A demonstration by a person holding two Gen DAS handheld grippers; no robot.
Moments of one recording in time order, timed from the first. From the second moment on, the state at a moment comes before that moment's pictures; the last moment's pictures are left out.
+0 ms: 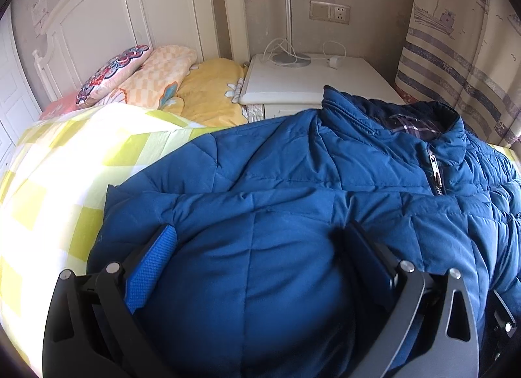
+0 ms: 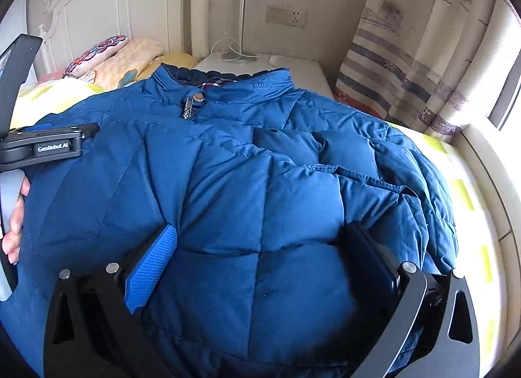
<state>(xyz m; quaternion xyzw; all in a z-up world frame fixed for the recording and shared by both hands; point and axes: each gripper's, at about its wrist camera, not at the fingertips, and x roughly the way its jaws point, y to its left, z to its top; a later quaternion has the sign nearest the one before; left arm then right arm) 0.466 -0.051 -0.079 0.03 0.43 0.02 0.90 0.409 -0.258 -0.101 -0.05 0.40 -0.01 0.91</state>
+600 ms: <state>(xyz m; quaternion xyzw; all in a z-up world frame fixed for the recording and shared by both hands) 0.362 -0.046 -0.090 0.06 0.42 -0.06 0.91 0.394 -0.256 -0.079 -0.05 0.42 -0.01 0.91</state>
